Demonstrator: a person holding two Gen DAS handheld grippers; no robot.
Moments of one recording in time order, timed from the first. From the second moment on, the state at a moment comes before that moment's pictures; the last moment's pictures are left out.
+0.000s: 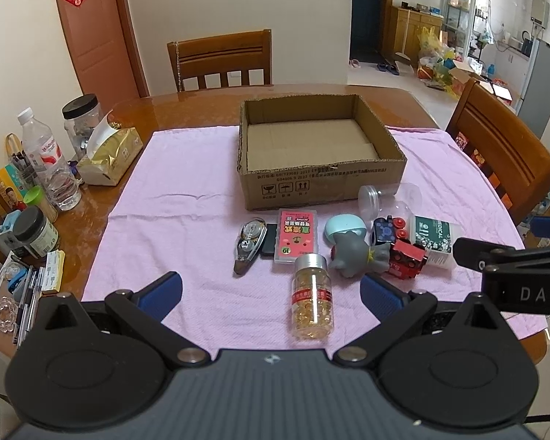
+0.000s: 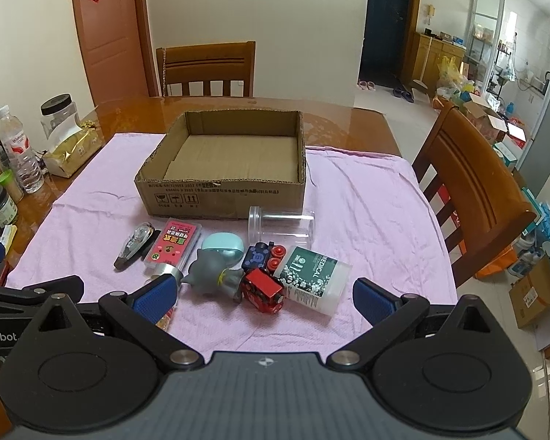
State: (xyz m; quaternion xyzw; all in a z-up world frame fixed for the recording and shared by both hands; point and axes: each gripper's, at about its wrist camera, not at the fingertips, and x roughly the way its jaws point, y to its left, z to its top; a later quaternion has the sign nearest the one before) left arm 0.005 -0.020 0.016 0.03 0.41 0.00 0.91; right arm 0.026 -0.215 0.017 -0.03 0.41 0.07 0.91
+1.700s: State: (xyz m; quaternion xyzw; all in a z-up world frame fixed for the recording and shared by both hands) left arm 0.062 -0.010 -0.127 0.07 0.49 -0.14 0.86; right arm 0.027 -0.208 -0.051 -0.03 0.44 0.06 0.90
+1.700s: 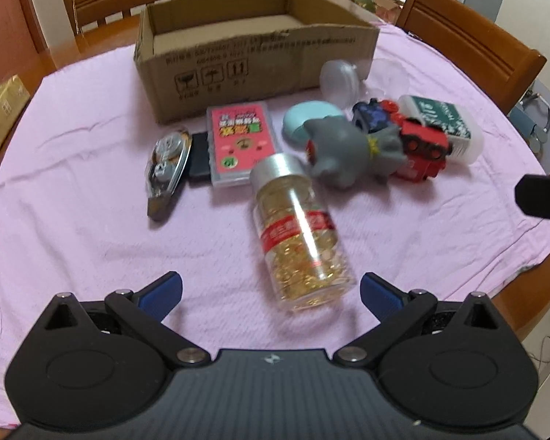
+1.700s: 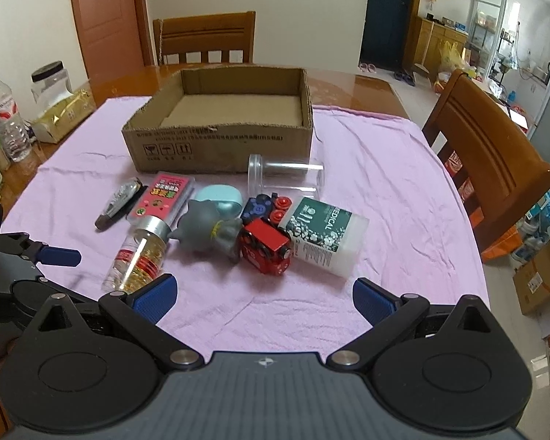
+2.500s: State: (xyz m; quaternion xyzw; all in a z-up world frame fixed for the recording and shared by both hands) left arm 0.086 0.062 -0.125 0.07 0.50 -0.08 0.86; right arm 0.070 -0.192 -0.066 -0.04 0.47 0.03 0.88
